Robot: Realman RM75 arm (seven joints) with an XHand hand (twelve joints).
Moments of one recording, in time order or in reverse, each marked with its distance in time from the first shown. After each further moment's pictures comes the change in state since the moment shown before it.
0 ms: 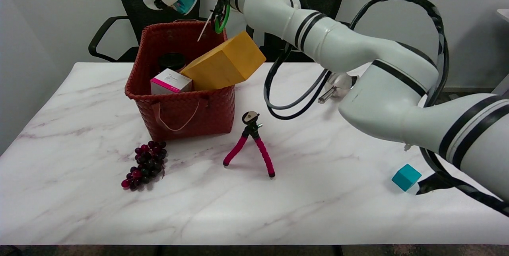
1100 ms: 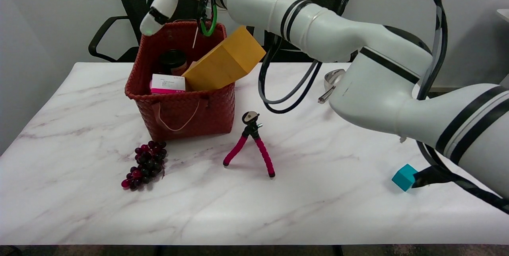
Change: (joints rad) arm 0.088 -0.086 -0.135 -0.118 -0.026 -0.106 -0.002
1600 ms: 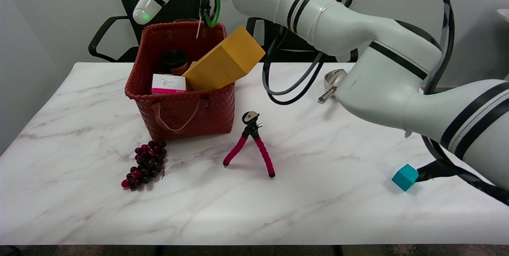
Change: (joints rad) arm 0.014 0.040 0.023 0.080 -0.078 -0.011 -0.004
